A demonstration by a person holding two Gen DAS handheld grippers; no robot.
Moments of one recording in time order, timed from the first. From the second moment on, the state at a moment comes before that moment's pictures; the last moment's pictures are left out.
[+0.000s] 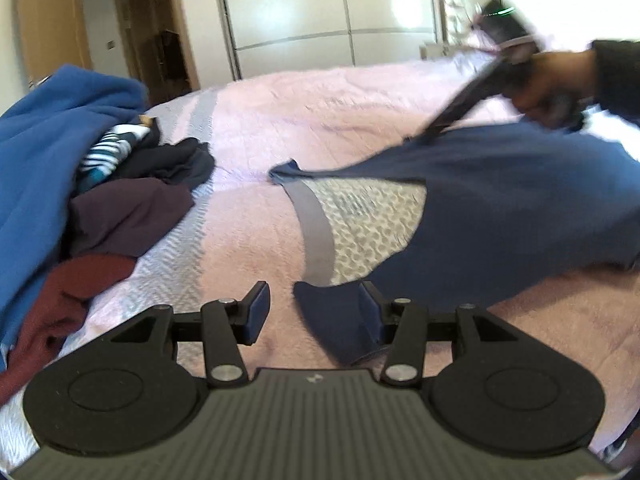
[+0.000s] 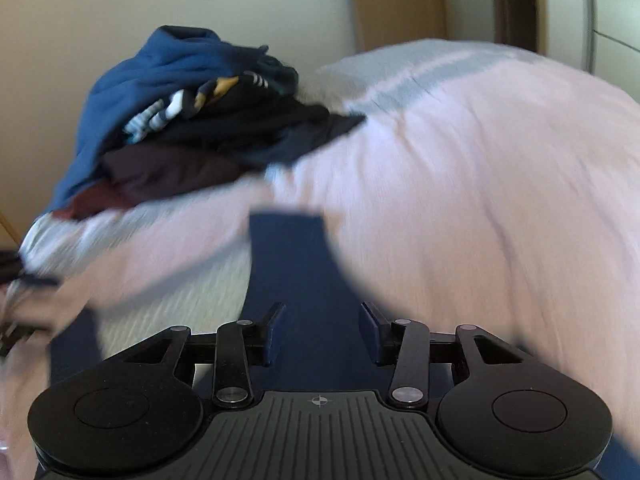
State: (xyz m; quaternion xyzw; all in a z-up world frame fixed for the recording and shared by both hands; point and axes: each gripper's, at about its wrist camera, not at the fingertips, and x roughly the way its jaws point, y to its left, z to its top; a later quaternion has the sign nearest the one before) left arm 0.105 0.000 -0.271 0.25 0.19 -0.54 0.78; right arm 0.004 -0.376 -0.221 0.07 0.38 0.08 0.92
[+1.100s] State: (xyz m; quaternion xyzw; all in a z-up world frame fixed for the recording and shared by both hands) left arm -0.013 -0.054 -0.253 0.22 0.30 -0.70 0.61; right arm -0.464 -0.265 -0.199 0.16 0.31 -0.16 0.92
